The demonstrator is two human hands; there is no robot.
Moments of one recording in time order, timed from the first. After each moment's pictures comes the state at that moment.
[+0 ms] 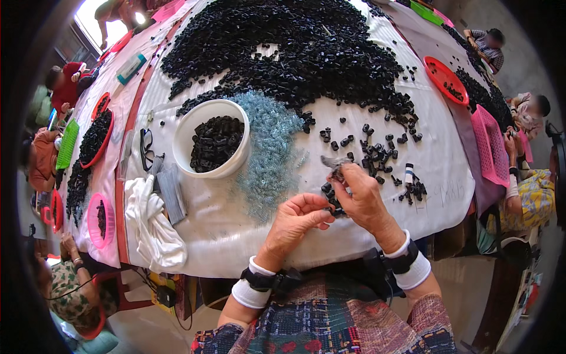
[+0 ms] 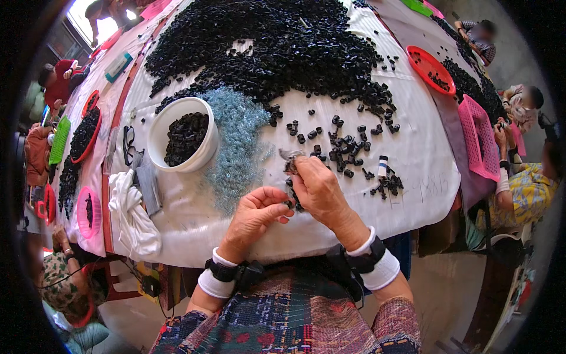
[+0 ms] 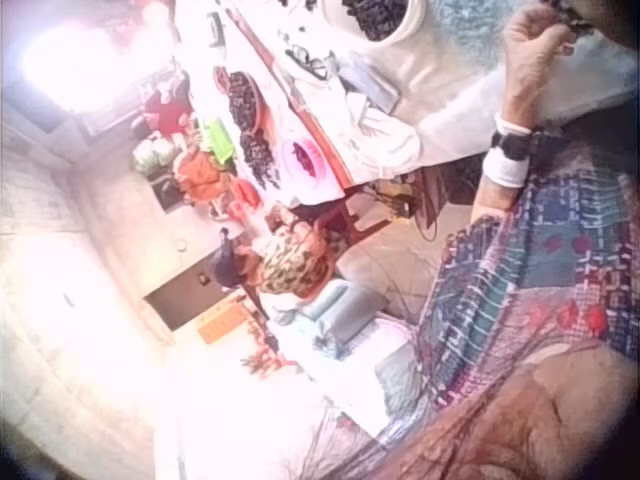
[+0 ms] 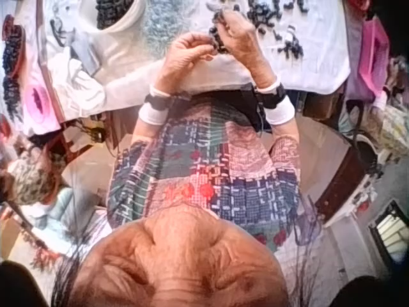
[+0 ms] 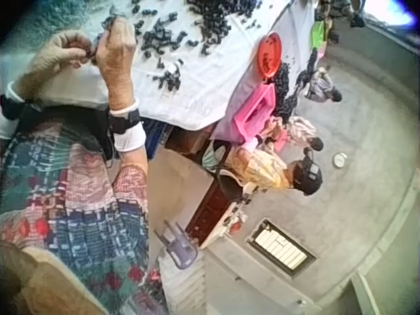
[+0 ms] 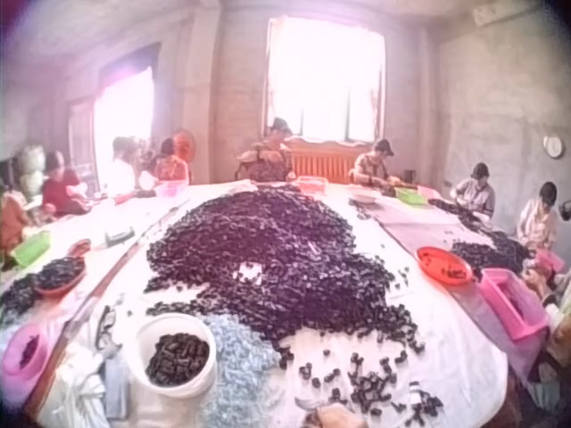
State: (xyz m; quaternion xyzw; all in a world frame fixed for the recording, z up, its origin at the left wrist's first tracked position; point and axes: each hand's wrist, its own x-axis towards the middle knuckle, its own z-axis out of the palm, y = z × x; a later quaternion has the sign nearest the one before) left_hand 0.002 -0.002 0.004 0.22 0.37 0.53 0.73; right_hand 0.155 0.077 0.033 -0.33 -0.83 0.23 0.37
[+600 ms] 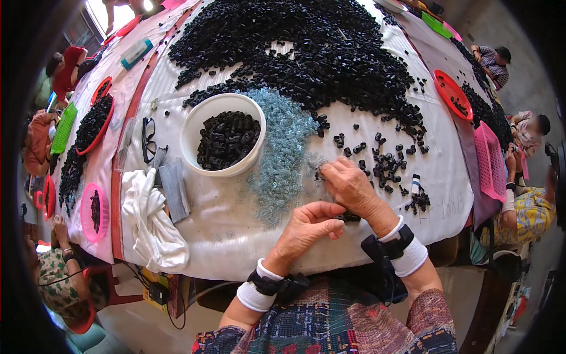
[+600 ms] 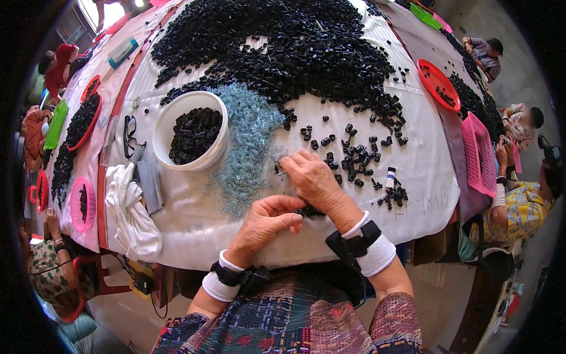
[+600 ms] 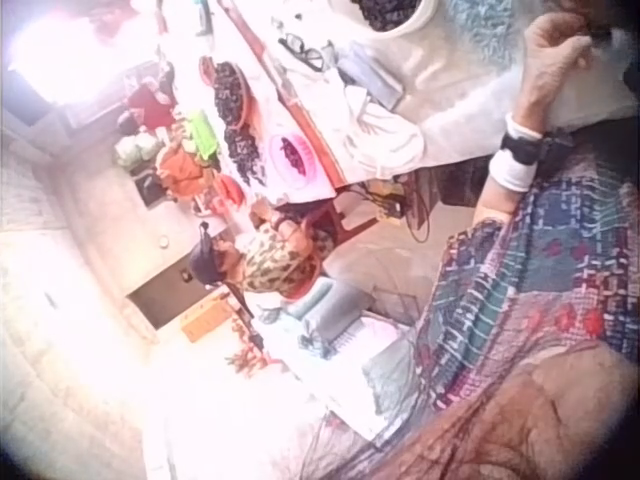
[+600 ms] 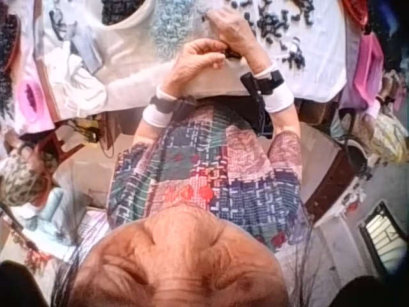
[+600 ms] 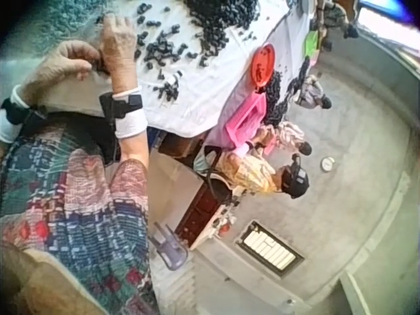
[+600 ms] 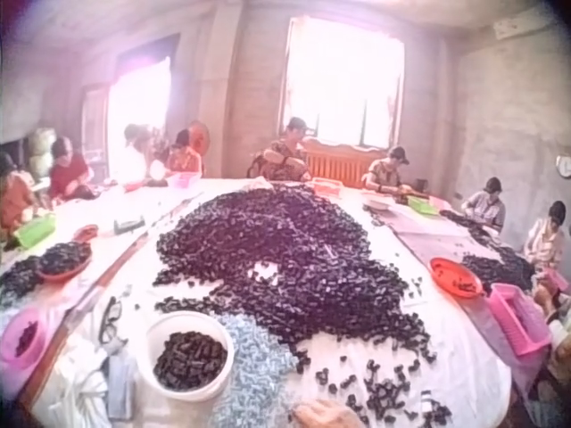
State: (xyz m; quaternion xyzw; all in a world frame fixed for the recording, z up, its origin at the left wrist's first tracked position) left_hand -0.004 -0.004 -0.003 0.28 0.33 0.51 0.75; right_hand 0.125 0.112 0.014 -0.26 -0.93 0.12 0.21
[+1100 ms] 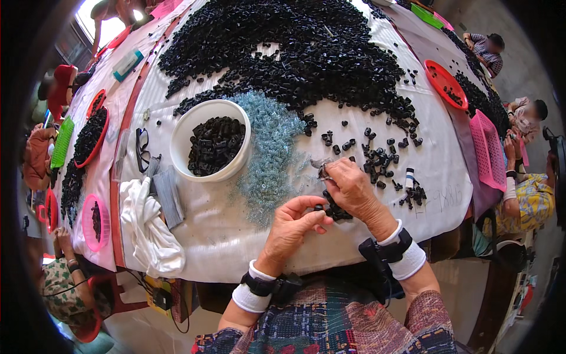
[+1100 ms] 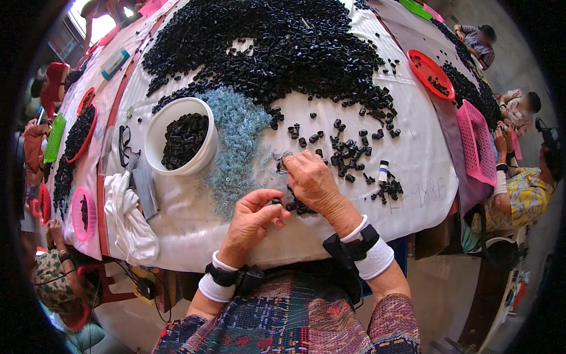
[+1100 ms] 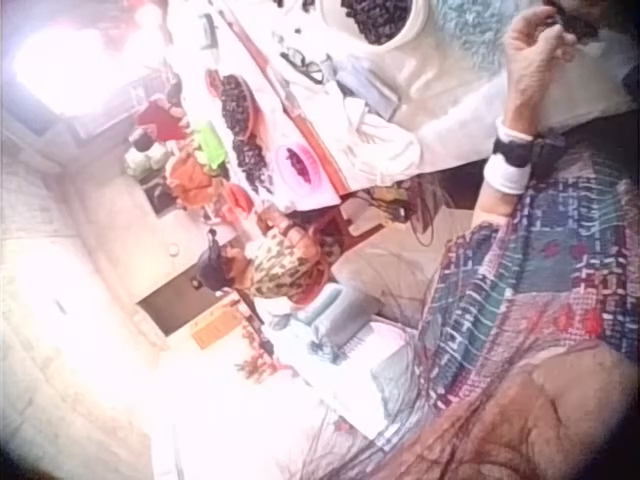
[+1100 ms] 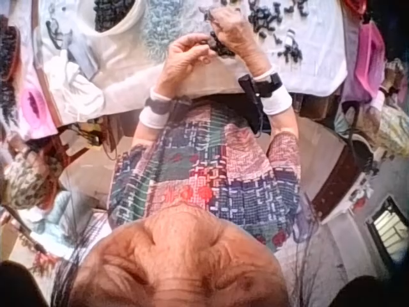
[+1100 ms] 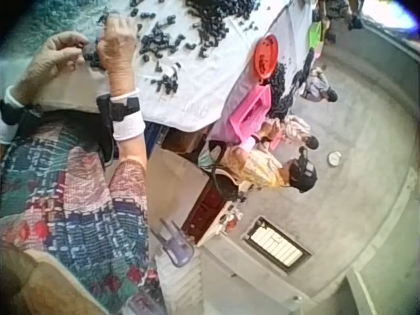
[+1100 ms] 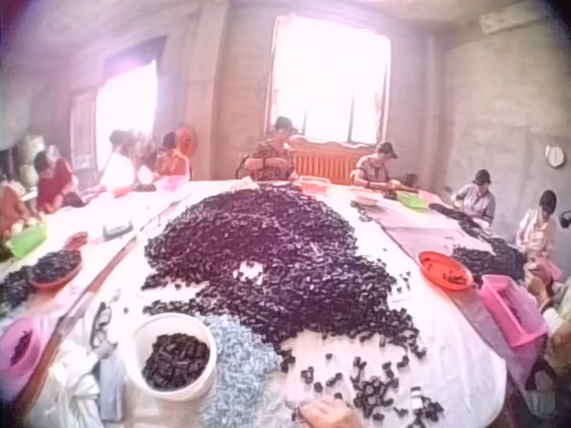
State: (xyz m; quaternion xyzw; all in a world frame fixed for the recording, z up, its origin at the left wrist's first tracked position) left_hand -0.001 -0.003 -0.002 0.21 0.34 0.57 0.72; right_hand 0.145 0.102 0.016 -0.33 -0.90 0.13 0.27
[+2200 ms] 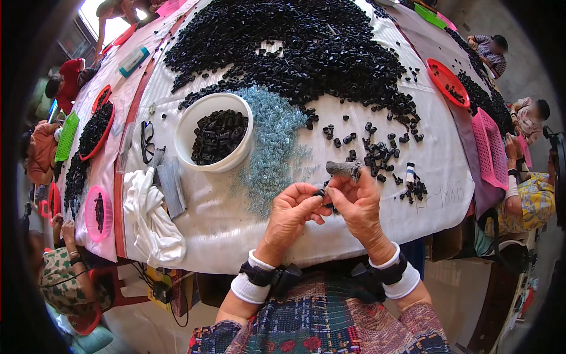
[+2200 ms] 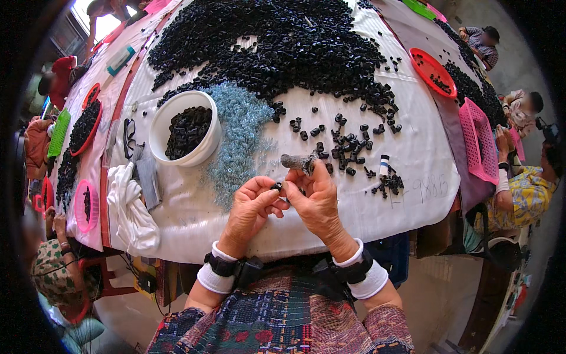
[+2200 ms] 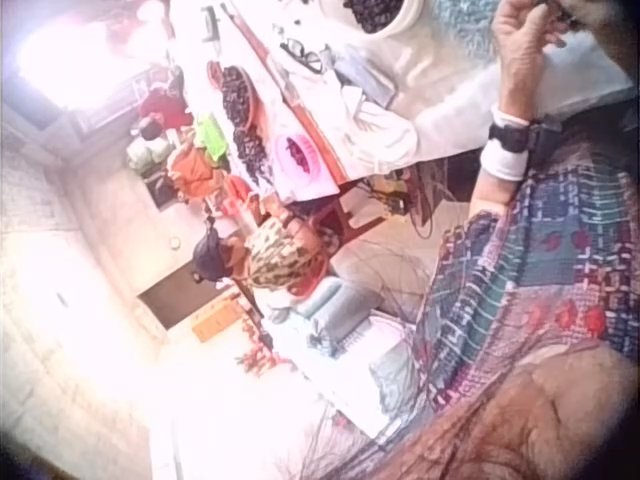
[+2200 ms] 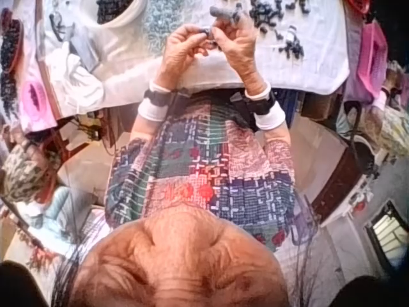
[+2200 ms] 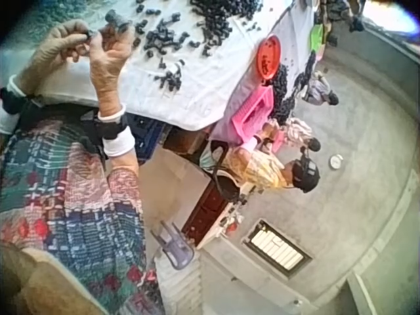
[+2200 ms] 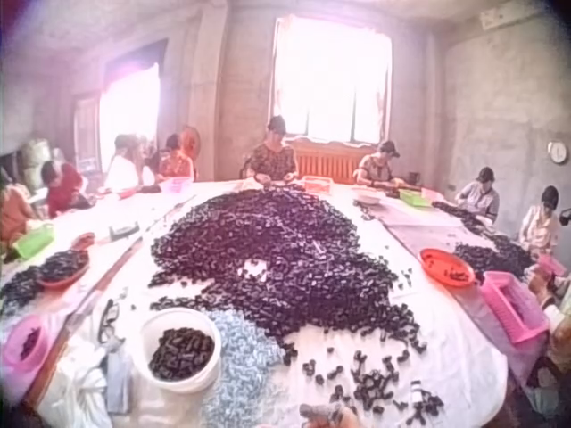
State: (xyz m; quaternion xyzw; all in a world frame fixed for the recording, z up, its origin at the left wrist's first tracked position) left_hand -0.002 0.000 -0.008 0.21 0.30 0.60 0.71; right_hand 0.141 0.041 0.031 -0.37 -0.55 0.59 0.46
